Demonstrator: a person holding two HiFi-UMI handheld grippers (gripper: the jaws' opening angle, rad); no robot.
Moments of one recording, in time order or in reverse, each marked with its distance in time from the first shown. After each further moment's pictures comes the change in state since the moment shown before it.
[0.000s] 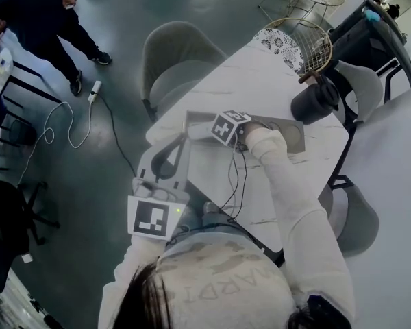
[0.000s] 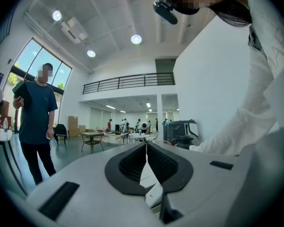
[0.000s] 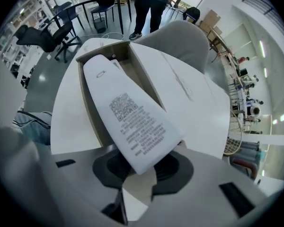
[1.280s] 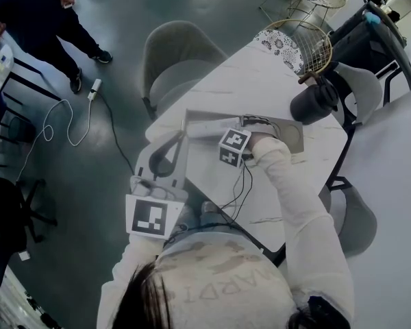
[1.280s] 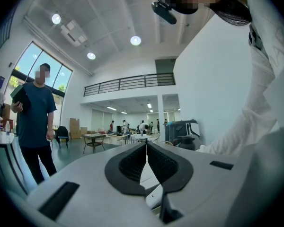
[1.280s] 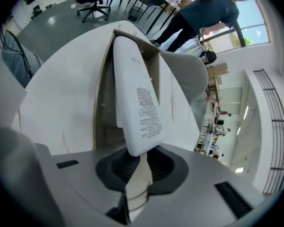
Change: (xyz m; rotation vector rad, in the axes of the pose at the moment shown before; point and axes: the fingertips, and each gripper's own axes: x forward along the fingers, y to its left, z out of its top) left arm -0.006 0.003 0.005 0.013 -0.006 0.019; right arm -0.018 -0.014 -0.001 -0.422 -0.073 -0.405
